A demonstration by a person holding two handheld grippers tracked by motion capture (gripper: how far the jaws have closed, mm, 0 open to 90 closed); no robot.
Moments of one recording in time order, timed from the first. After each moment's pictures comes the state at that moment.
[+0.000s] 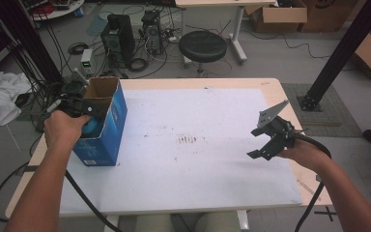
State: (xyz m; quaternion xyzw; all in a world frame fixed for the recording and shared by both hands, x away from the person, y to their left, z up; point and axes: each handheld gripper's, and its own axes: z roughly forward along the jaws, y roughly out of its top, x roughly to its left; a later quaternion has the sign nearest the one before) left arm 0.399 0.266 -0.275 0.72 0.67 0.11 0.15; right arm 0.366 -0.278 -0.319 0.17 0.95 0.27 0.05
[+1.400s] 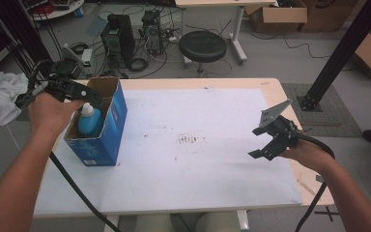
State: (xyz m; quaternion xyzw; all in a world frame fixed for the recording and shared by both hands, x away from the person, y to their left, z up) left arm 0.378 0.247 -0.202 0.75 0.61 0.13 0.20; right arm 0.360 -0.278 -0.309 0.17 0.95 0.27 0.06
